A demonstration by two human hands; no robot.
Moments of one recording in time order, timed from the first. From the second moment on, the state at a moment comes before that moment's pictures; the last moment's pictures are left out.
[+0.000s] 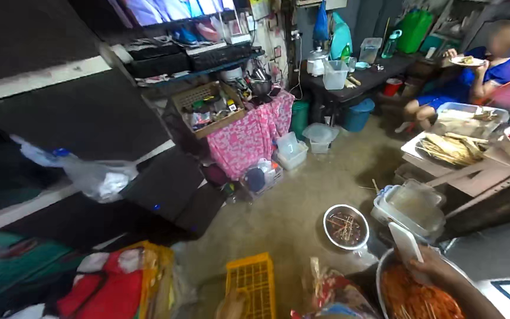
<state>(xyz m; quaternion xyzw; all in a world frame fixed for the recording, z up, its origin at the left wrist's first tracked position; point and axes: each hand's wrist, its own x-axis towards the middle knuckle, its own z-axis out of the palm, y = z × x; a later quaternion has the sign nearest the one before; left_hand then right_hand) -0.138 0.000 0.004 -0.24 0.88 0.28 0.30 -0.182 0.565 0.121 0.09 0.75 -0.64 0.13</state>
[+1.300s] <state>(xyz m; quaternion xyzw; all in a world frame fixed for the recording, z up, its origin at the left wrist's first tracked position) -1.235 0.053 0.113 -0.42 0.42 0.75 -0.28 -1.268 0.420 0.074 -0.25 0.91 -0.28 0.19</state>
